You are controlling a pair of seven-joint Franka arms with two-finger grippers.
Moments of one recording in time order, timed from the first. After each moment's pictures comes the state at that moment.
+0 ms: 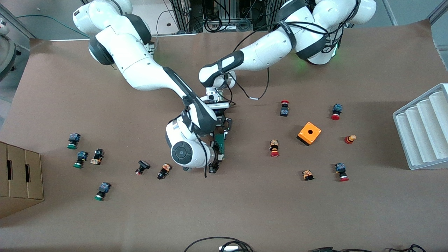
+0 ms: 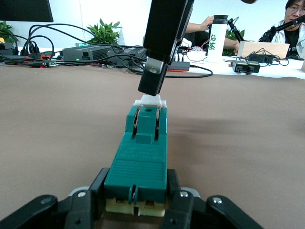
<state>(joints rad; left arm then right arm) -0.68 1.12 -0.58 -1.59 2.10 1.65 -2.50 0.55 0.99 0.04 -1.09 0.32 2.06 2.10</state>
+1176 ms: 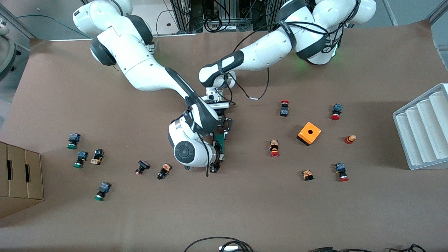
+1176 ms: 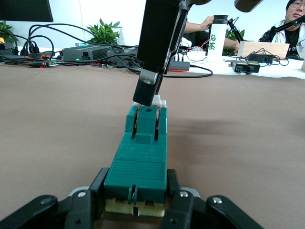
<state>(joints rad) -0.68 1.12 -0.58 -1.59 2.10 1.65 -2.50 0.56 1.00 0.04 -1.09 0.32 2.08 2.12</state>
